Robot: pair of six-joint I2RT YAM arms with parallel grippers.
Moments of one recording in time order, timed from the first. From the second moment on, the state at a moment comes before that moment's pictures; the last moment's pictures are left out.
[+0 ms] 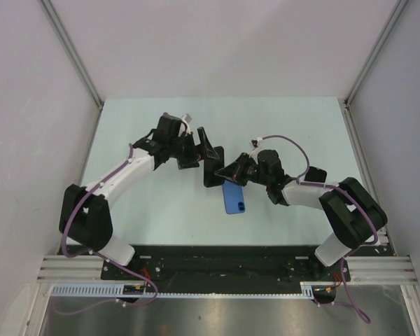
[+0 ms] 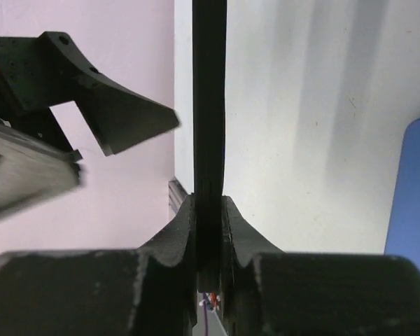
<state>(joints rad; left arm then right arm) -0.46 1.57 1.22 -0.47 0.34 -0.69 0.61 1.60 0.72 0.56 -0.38 1.16</state>
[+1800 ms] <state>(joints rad) -0.40 1.59 1.00 0.57 0.82 -1.25 0.44 1.34 0.55 0.95 -0.68 1.38</state>
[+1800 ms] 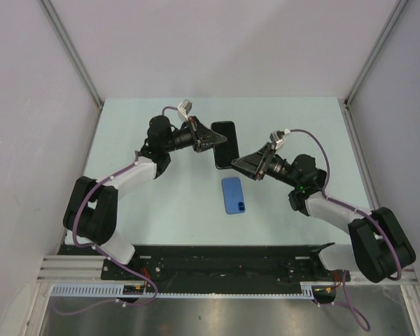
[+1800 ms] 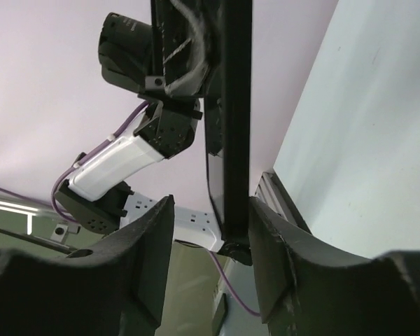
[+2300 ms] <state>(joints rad) -0.40 1.58 0.97 0.68 0.78 -1.38 0.45 1.23 0.49 0.93 -0.60 1.41</state>
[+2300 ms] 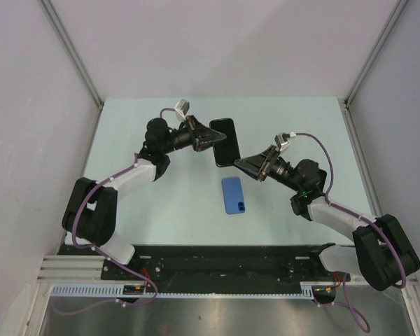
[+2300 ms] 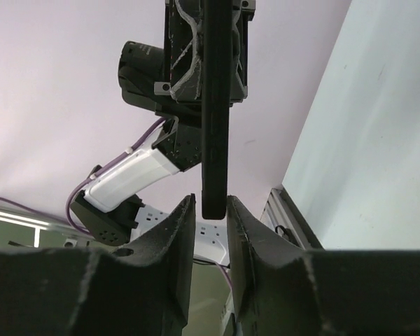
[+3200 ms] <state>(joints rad) -0.38 1.40 0.92 0.70 0.70 -1.53 0.54 1.40 0.52 1.35 -0.42 1.74</state>
